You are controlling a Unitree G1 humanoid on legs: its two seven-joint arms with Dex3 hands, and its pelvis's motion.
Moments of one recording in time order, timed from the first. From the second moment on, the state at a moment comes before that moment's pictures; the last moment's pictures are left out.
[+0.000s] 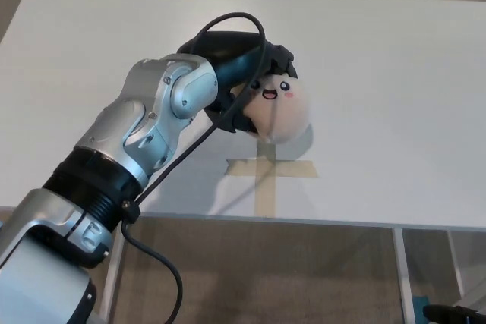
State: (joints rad) left_arm -0.97 0.34 -0.51 0.58 0.58 0.01 -0.36; right_arm -0.32 -0.27 -0.14 1.29 -0.06 -0.13 0.03
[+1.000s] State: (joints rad) left_arm -0.85 0.76 -0.19 0.66 0.49 -0.21 -0.37; right_arm -0.32 -0.28 -0.11 1.29 -0.07 -0.12 0.03
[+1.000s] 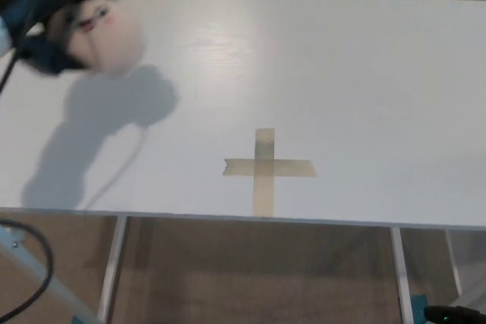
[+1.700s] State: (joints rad) left_arm -0.78 0.76 -0.28 0.80 0.54 -0.29 -0.28; right_arm -0.32 -0.28 -0.12 1.29 -0.07 -0.11 0.03
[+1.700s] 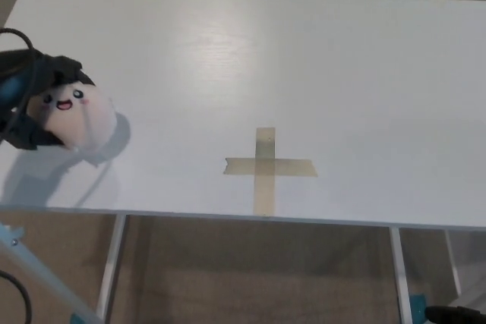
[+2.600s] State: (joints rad) left_arm -0.74 0.73 -0.32 0.76 0.53 -0.17 -0.47; right_arm -0.33 -0.28 -0.12 1.29 -0.07 -0.11 0.03
